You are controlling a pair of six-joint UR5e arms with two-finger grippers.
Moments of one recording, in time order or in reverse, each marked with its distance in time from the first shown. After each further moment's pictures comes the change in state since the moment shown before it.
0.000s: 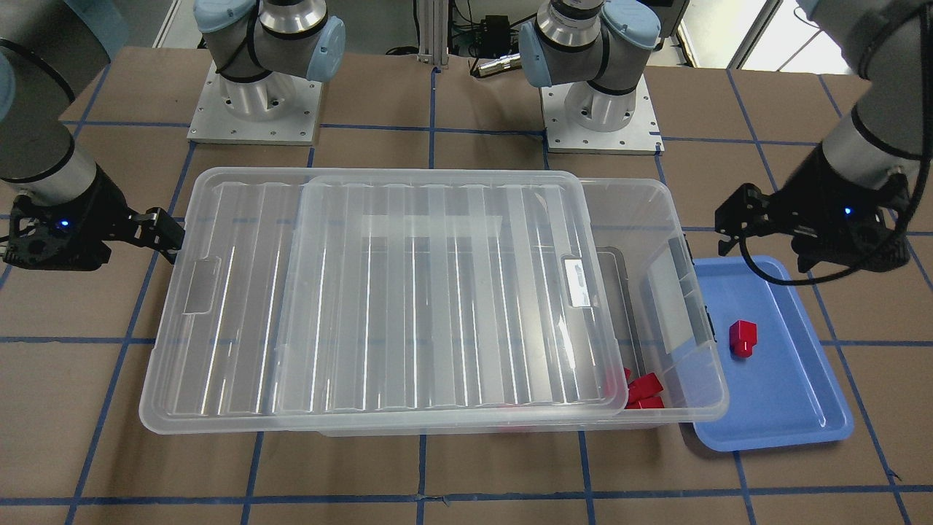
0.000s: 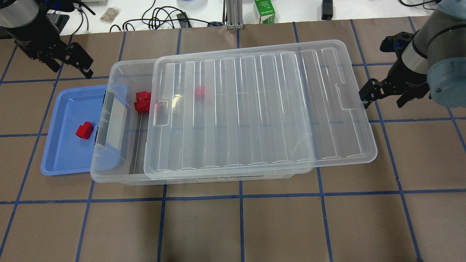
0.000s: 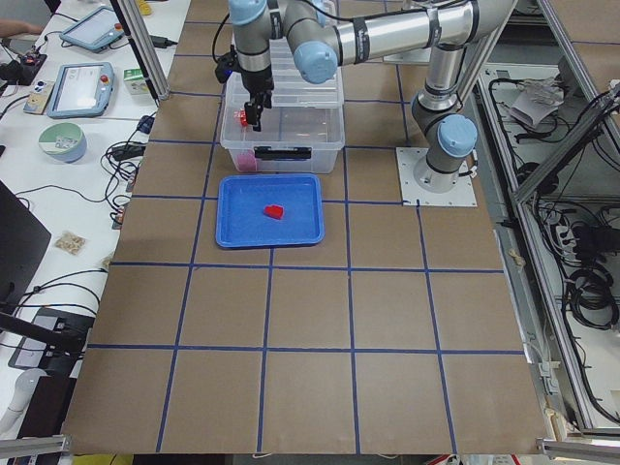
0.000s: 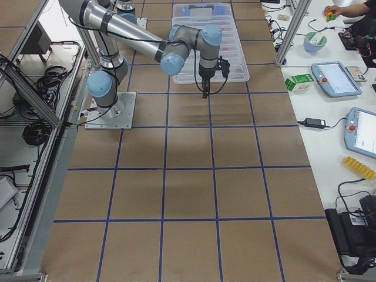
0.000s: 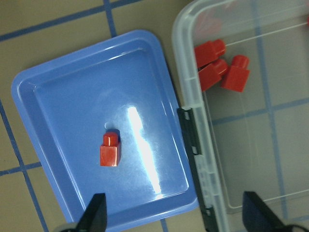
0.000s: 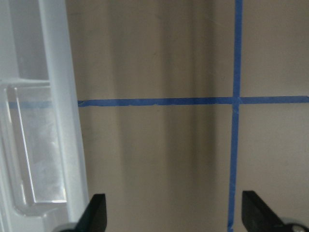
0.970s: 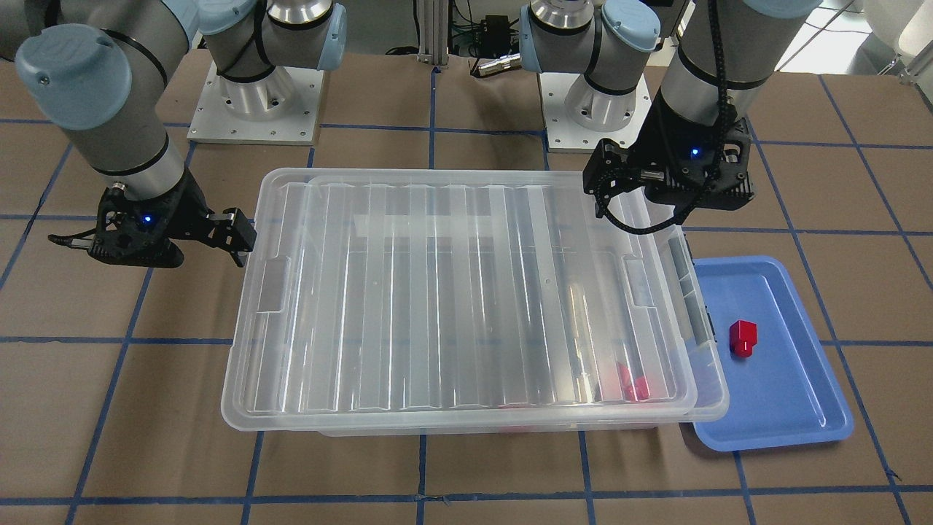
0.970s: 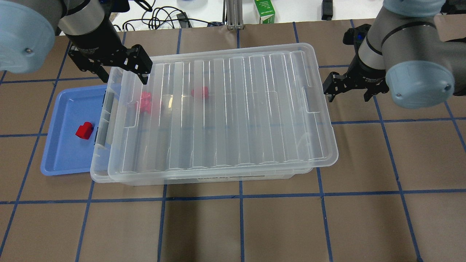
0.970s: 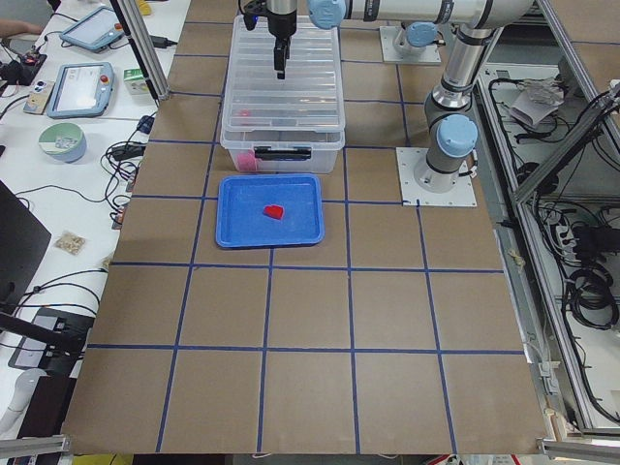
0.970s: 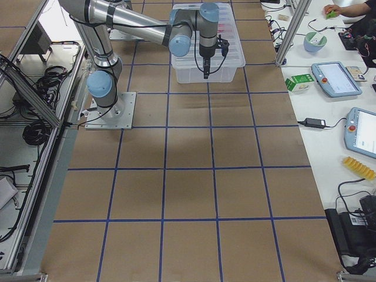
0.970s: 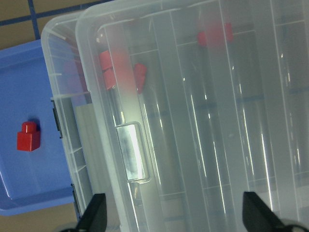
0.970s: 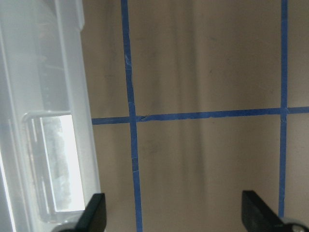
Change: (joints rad) left arm -0.211 0.069 -0.064 -0.006 -0.011 -0.389; right arm 0.158 -0.012 -0.067 0.006 0.002 0.182
